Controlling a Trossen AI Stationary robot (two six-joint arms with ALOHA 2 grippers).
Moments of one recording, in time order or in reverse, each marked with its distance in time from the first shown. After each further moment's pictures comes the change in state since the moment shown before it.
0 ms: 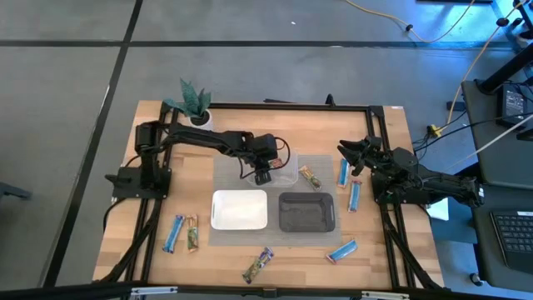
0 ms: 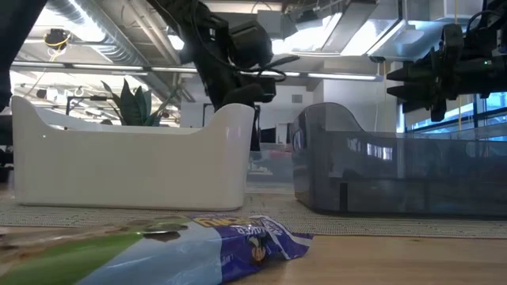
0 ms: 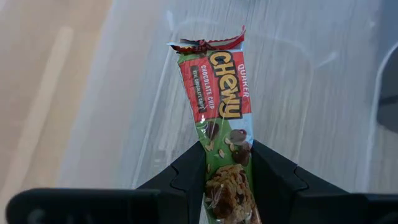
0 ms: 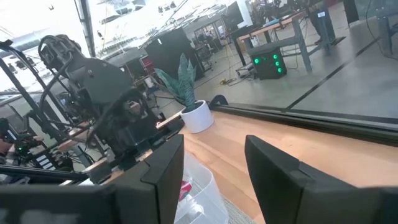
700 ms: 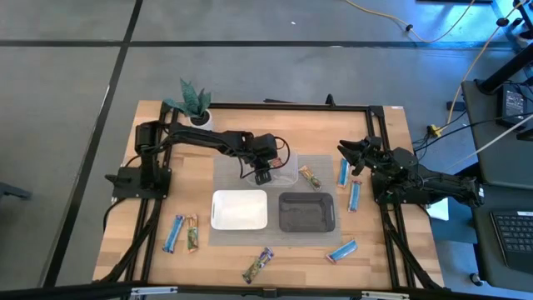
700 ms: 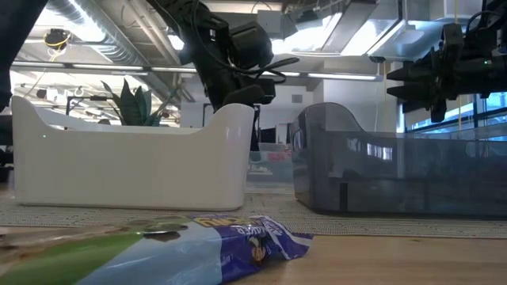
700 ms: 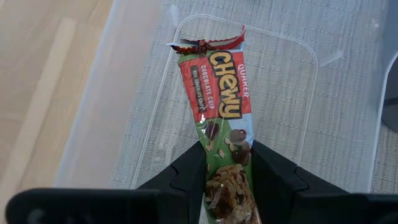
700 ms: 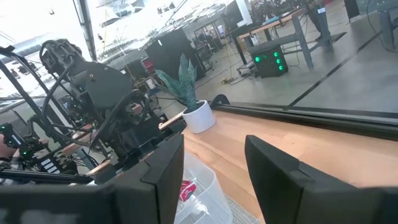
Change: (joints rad) left arm 0.000 -0.001 0.000 -0.002 -0.004 -0.020; right arm 0.000 0.000 0.000 0.000 0.000 0.029
